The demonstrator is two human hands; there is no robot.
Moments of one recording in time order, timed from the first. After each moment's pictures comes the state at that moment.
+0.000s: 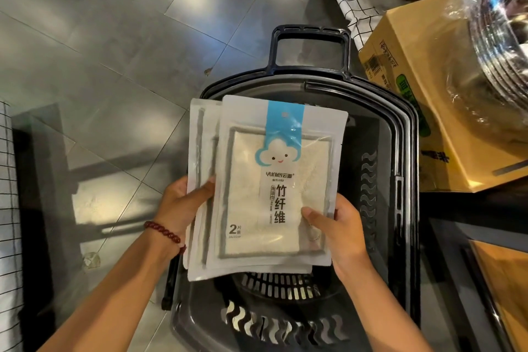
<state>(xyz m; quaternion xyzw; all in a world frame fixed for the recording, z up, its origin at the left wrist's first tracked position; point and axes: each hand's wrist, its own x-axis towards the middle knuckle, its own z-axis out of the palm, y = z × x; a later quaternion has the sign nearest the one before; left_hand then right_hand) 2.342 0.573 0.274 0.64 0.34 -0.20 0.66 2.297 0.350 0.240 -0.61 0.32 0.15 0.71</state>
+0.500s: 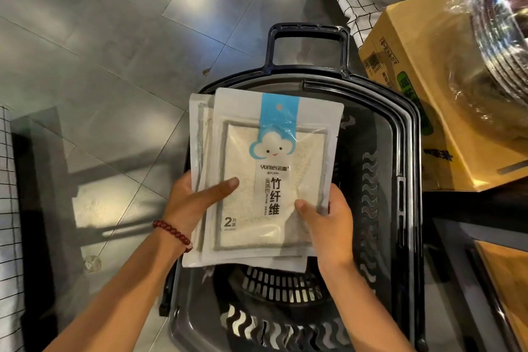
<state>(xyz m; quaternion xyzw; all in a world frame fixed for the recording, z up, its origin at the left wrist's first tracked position) 2.350 0.562 0.272 0.67 0.27 -0.20 0.66 2.303 0.373 0.238 -0.65 0.31 0.09 0.69</state>
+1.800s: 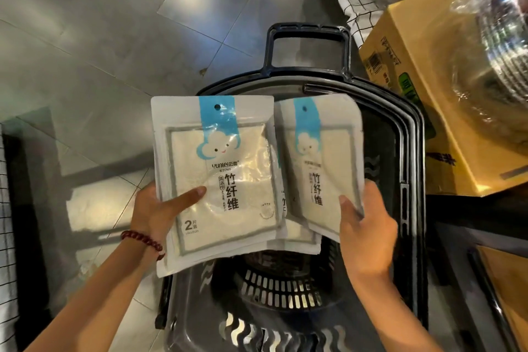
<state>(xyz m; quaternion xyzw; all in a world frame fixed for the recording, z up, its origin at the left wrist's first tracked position) 2.355 0.597 0.254 0.71 0.34 -0.13 0.60 2.308 0.335 0.240 -0.87 0.25 -0.04 0.42</state>
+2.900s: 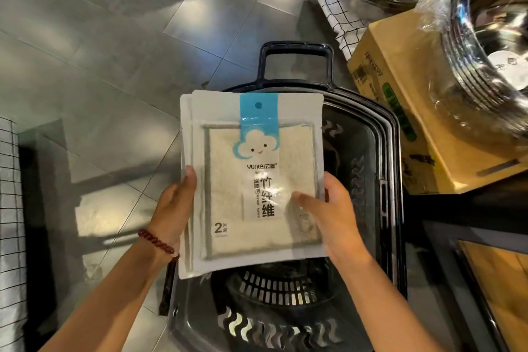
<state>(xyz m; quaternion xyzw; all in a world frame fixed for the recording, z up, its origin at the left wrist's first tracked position) 2.345 0.560 0.302 0.67 0.28 -0.21 0.65 2.326 0.344 0.275 -0.61 0.27 0.16 0.73</state>
